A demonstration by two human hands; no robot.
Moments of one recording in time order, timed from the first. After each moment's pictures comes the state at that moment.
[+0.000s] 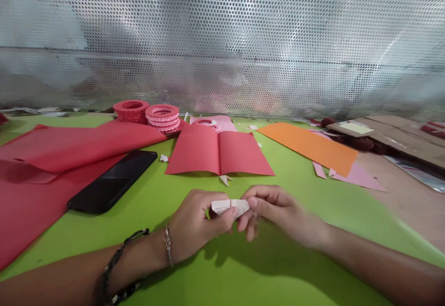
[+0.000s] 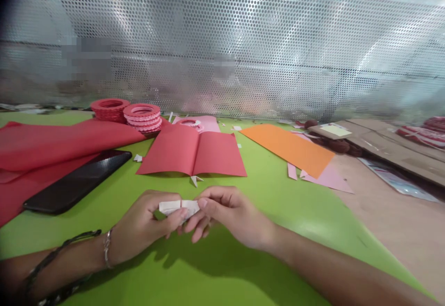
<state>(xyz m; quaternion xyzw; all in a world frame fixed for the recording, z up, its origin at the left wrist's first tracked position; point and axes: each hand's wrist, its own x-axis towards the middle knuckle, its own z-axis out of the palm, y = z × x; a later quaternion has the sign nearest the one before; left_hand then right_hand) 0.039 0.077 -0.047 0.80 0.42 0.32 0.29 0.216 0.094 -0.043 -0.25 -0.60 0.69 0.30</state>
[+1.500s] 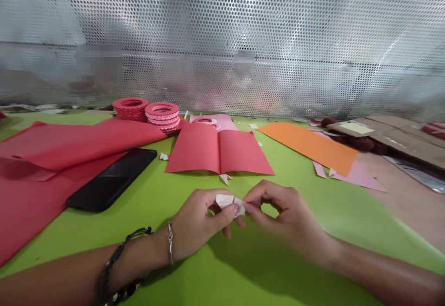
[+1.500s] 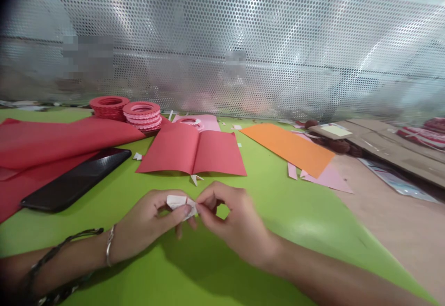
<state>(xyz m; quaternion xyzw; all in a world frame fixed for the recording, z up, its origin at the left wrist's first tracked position) 0.044 0.078 -0.048 0.69 0.38 0.35 0.50 0.211 0.081 -0.037 -0.35 -0.81 0.30 0.37</state>
